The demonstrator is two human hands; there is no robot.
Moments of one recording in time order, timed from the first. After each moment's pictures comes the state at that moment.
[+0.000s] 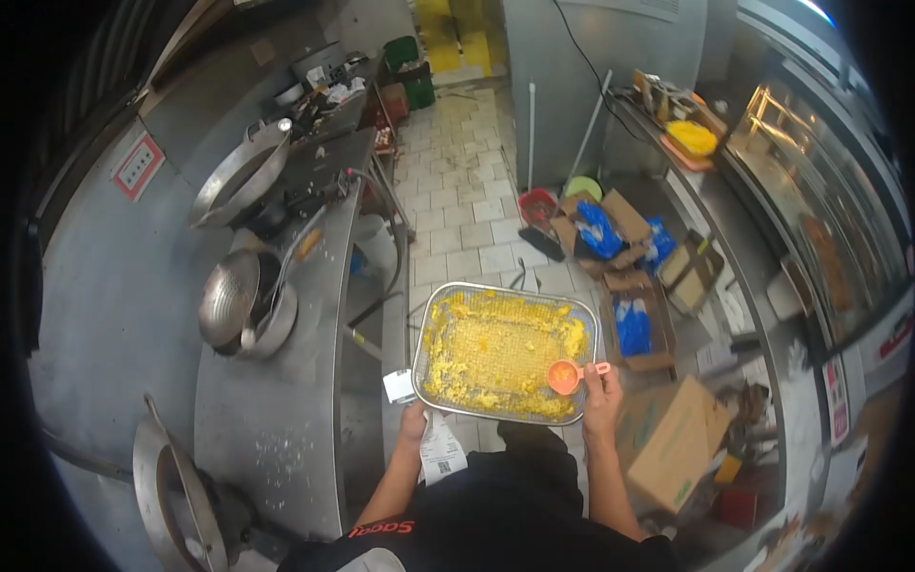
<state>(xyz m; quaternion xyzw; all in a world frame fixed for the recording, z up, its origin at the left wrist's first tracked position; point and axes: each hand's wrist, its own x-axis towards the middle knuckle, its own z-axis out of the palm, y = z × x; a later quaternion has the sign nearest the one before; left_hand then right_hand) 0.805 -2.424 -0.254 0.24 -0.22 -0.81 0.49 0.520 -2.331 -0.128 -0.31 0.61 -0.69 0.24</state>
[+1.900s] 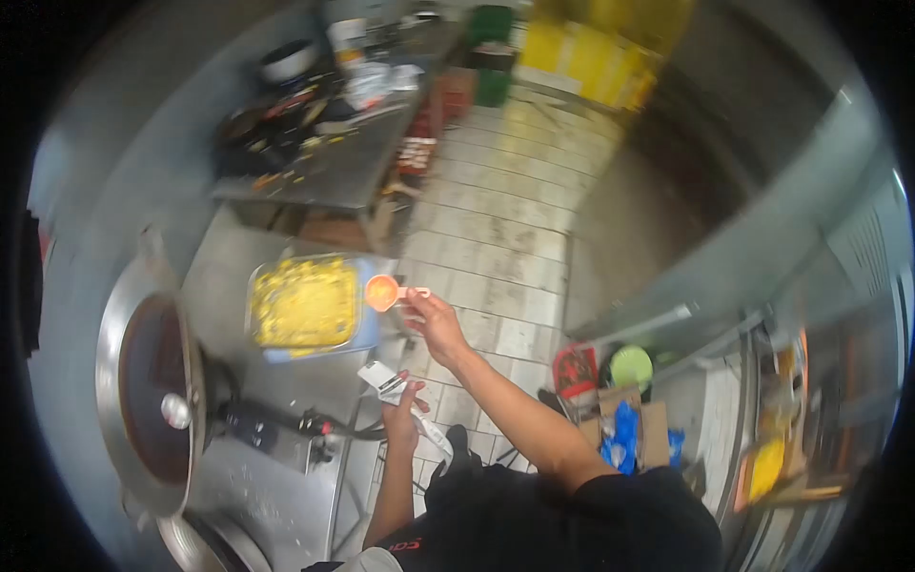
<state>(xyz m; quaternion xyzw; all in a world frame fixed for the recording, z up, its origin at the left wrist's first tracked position) 0.691 -3.315 -0.192 0.49 -0.08 -0.60 0.63 0.619 -3.476 -0.124 -0.32 0.46 -0.42 0.72</state>
